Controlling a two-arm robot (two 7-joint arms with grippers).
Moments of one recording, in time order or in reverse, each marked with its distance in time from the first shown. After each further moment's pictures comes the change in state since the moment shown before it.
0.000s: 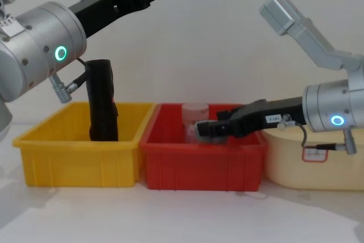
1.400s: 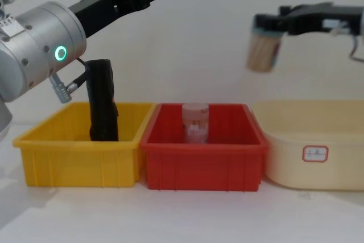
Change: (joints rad) left arm 0.000 0.000 0.000 0.000 0.000 0.000 0.000; right arm -0.054 0.070 0.197 -0.214 0.033 -0.102 -0.189
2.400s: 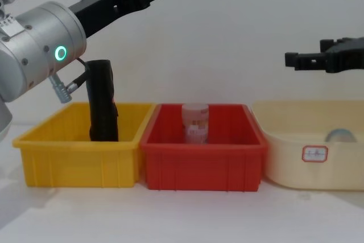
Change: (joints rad) left arm 0.000 0.000 0.000 0.000 0.000 0.000 0.000; right arm -0.186 0.103 0.063 -0.172 0.021 0.082 -0.031
